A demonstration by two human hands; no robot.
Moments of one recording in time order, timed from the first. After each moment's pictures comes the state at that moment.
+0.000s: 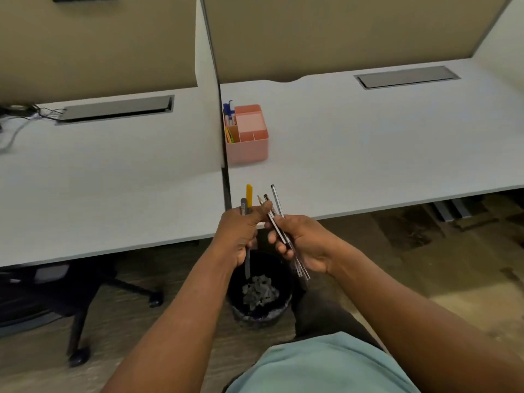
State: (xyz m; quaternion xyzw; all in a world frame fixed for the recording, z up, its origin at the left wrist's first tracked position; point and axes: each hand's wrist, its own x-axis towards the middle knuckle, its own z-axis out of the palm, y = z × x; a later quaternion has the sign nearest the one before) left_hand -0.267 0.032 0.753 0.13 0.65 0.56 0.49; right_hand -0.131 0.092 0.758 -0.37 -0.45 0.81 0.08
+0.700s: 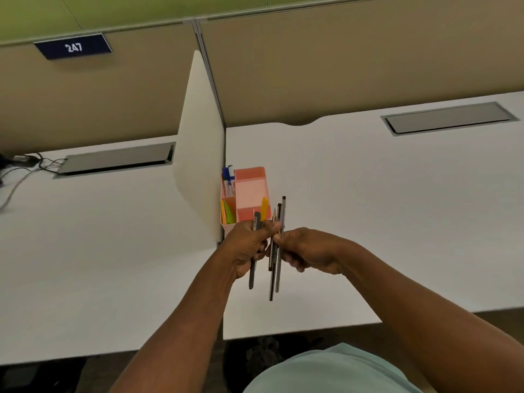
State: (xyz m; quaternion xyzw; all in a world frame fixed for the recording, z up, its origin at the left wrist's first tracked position) left_hand -0.364 0.267 0.773 0.17 0.64 0.52 0.54; right_hand -0.226 0.359 0.779 -0.34 -0.62 0.70 -0.11
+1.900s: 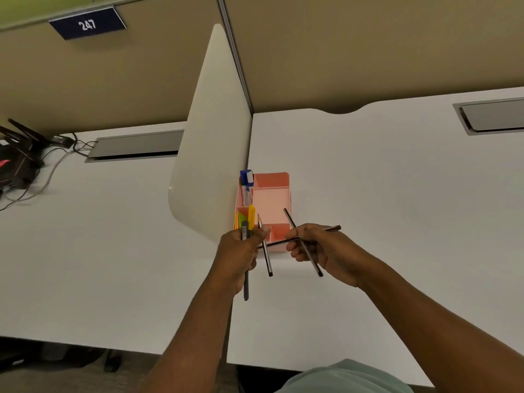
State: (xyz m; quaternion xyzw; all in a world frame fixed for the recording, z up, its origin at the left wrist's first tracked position) left_hand -0.411 0.313 0.753 0.04 0.74 0.52 0.41; right_hand -0.269 0.445 0.749 -0.30 -0.47 0.83 0.01
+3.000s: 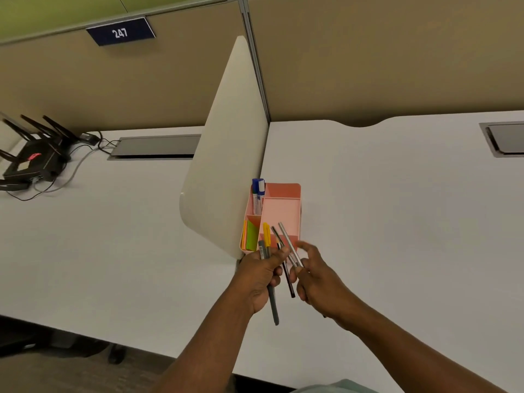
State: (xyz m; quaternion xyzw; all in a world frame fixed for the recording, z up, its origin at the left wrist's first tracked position) left_hand -0.382 0.326 0.745 -0.07 0.68 0.58 0.45; right_hand -0.269 0.409 0.745 -0.30 -0.71 0.64 -0.03
